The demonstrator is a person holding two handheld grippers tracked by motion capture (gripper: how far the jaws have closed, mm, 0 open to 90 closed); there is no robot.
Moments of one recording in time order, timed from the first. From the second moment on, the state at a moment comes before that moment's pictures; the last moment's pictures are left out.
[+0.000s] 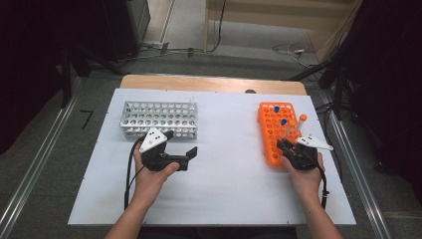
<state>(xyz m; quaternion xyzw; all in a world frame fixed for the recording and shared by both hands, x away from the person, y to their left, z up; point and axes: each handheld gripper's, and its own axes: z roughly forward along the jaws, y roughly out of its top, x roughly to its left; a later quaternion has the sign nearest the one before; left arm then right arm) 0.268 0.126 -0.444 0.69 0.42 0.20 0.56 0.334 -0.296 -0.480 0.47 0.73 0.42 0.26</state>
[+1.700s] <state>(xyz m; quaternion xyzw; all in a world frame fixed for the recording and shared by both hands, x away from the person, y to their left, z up) 0.257 0.068 -0.440 0.75 0.30 0.11 0.58 0.273 -0.168 -0.454 0.25 0.84 0.48 0.10</state>
